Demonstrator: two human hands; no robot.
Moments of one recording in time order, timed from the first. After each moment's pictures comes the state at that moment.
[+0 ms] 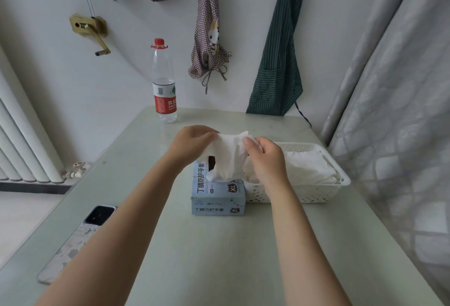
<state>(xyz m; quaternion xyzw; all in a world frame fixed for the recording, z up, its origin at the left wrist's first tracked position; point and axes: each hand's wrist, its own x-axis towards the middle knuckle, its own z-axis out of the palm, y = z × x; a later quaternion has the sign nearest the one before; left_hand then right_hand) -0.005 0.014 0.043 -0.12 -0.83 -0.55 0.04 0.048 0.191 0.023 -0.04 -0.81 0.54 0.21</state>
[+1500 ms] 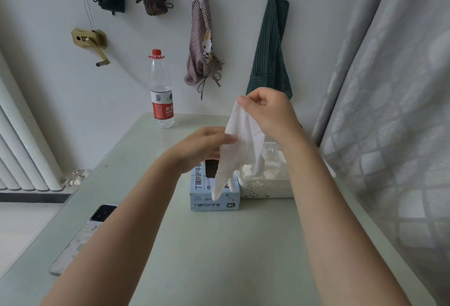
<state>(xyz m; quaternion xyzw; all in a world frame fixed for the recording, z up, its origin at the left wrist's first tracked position) 0.034 0.027 0.074 -0.26 -0.70 -0.64 -0.19 0.068 0.198 0.134 0.05 -0.85 0.45 0.27</state>
